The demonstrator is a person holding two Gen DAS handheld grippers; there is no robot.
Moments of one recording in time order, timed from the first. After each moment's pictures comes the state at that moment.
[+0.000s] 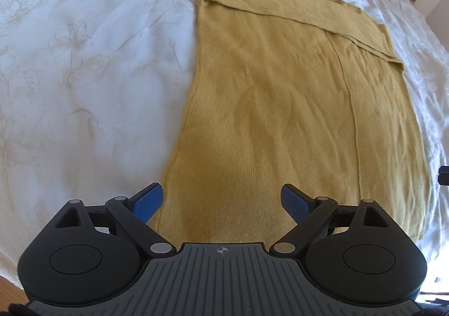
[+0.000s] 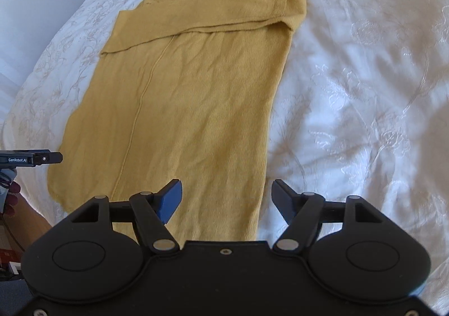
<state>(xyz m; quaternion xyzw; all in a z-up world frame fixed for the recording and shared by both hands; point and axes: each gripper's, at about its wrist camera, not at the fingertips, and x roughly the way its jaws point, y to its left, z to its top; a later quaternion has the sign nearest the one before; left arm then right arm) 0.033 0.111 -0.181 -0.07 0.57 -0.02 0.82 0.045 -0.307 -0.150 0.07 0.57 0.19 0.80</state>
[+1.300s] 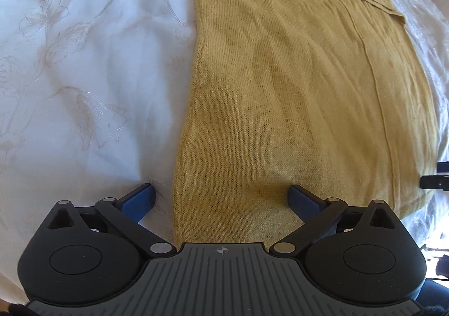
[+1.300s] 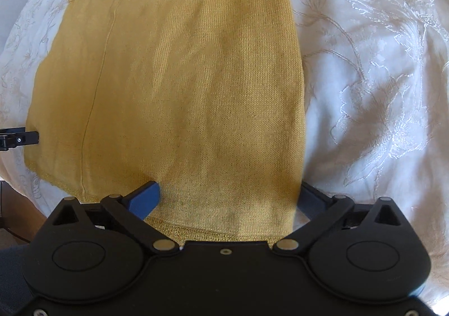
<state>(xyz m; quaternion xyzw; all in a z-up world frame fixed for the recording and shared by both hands) 0.048 0.134 -0.220 -0.03 0.63 -0.07 0.77 0.025 -0.253 -0.218 0.08 0.65 0.13 0.74</state>
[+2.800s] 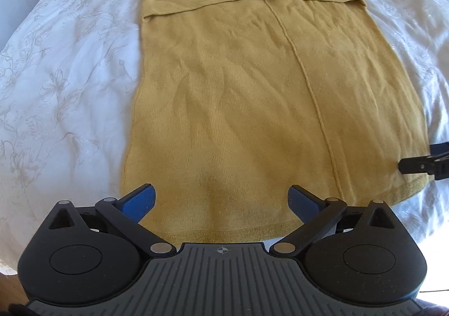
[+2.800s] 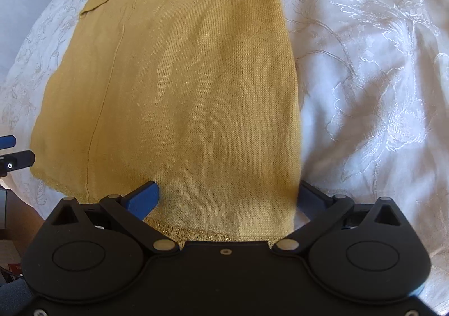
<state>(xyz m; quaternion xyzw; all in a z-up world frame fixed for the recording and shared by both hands) 0.001 0.022 -0.173 0.09 0.57 -0.03 0.82 -0.004 -0.281 -0.235 0.13 0.59 0.14 0.78</state>
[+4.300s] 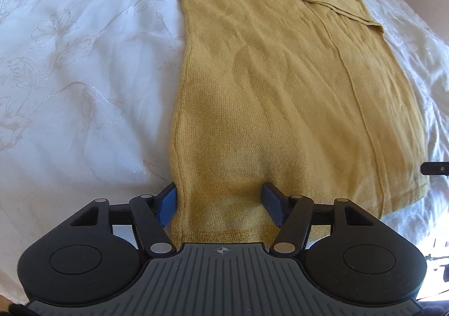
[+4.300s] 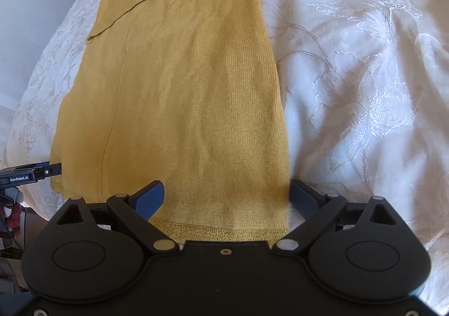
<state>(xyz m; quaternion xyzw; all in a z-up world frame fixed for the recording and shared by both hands) -0.002 0.124 -0.211 -0.04 0.56 -0.08 0.82 -0.015 -0.296 -0.222 0.18 0.57 0.14 0.79</state>
